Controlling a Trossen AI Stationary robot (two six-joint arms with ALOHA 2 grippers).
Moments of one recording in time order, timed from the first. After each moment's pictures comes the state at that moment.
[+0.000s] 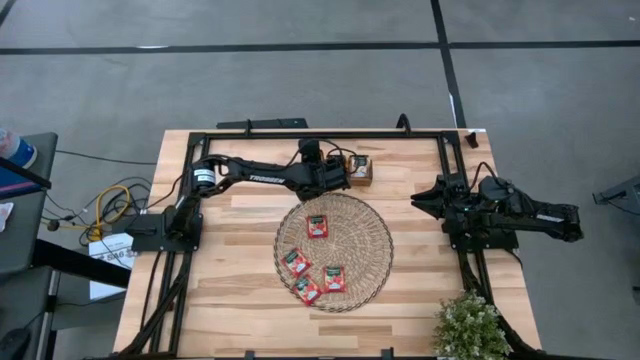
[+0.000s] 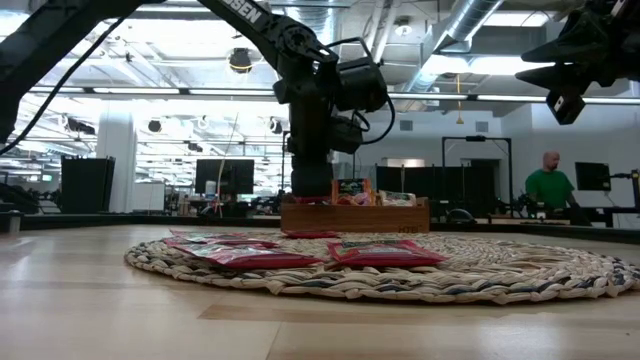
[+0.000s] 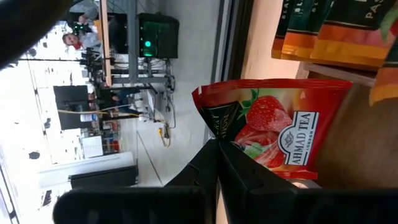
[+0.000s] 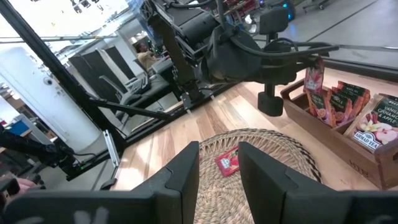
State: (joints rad) left arm 0.19 2.16 1.61 -0.63 -1.10 0.27; right arm -0.09 0.00 0.26 -0.34 -0.02 0.46
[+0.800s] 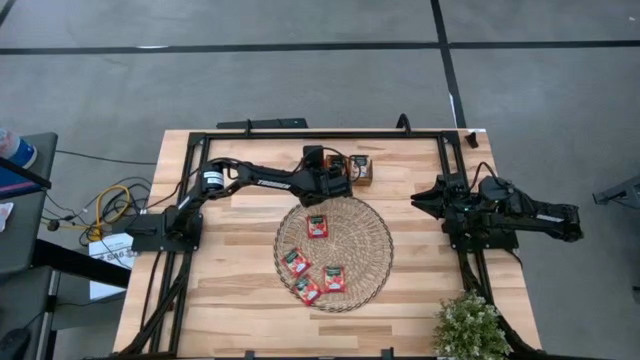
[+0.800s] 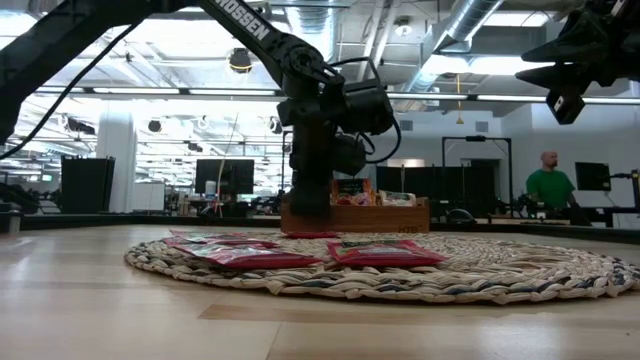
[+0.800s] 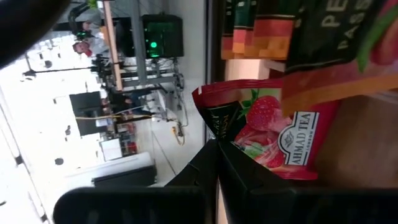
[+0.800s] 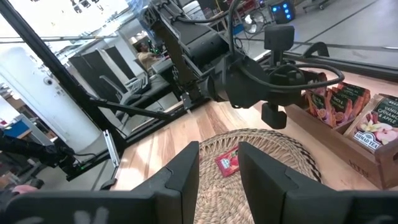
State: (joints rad) left arm 0.17 2.24 1.61 -0.60 -1.14 0.32; right arm -0.09 0.00 0.26 -0.34 -0.02 0.46
